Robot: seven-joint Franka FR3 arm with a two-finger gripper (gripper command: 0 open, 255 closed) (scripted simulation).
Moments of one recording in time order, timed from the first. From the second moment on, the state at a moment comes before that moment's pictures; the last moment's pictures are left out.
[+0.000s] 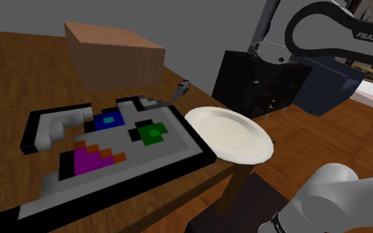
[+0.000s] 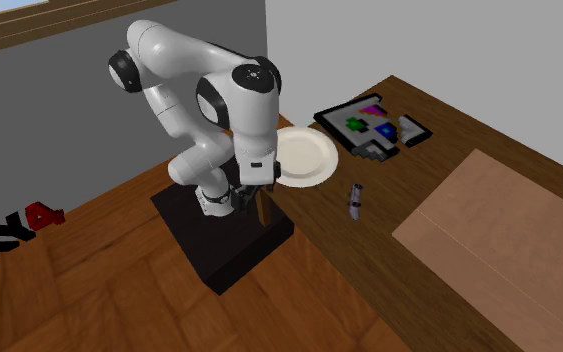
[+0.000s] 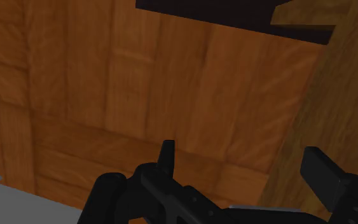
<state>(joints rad) 0.02 -0.75 0.06 -2.30 -0.08 1.60 -0.09</state>
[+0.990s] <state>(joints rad) 0.00 -0.40 0.24 -1.94 0.16 1.57 0.40</state>
